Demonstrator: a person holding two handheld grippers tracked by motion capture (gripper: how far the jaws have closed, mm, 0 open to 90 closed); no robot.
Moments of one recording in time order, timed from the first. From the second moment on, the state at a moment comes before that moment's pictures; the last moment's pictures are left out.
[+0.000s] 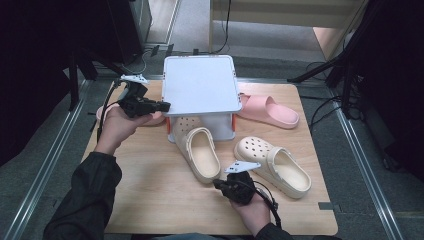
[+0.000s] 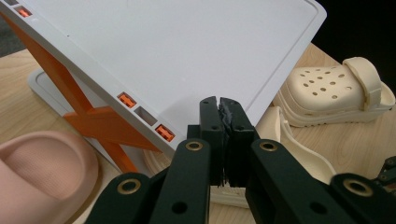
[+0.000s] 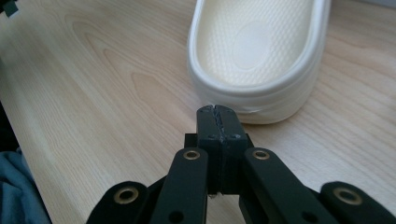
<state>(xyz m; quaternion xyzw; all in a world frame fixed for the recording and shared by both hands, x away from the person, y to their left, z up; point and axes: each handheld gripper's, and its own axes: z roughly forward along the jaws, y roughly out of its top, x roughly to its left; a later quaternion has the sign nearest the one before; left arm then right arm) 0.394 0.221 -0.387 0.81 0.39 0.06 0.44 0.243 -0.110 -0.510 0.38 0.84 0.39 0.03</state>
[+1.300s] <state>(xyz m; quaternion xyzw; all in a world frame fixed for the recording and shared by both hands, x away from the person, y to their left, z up) 0.393 0.221 -0.388 0.80 0.39 0.05 0.44 0.282 -0.064 -0.500 0.35 0.85 0.40 0.04</state>
